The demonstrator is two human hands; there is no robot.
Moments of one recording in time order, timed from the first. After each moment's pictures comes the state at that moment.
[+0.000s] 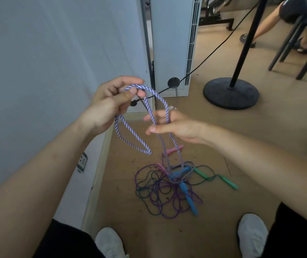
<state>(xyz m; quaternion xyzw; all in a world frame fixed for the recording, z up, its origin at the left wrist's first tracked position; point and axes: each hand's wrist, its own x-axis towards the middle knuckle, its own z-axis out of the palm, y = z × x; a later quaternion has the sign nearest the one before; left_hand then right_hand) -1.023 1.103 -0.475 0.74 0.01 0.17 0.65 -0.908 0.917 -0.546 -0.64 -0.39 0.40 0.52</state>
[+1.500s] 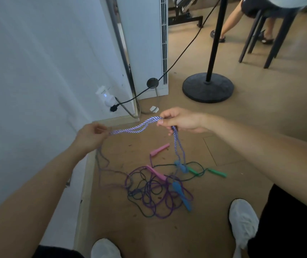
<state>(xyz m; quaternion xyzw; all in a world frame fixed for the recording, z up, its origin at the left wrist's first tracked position) -1.016 1.143 -0.563 0.88 0.31 0.04 0.34 -0.855 0.864 -0.559 -0.71 -0.34 0.39 0.48</state>
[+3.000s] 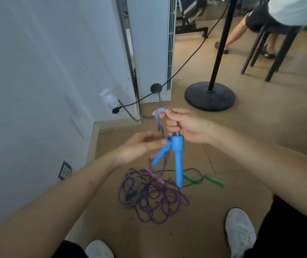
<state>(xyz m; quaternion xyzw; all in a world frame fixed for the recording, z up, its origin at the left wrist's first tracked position) -1.016 1.023 -0.546 0.84 0.09 -0.12 0.53 -0.890 0.863 -0.536 -0.56 -0.20 0.41 0.69</state>
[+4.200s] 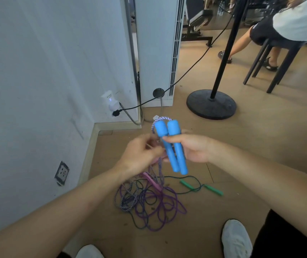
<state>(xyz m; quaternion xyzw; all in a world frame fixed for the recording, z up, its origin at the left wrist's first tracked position) -1.022 1.005 -0.550 0.86 0.11 0.08 0.49 -0.914 0.856 -0.535 -0.61 -0.12 0.50 0.61</state>
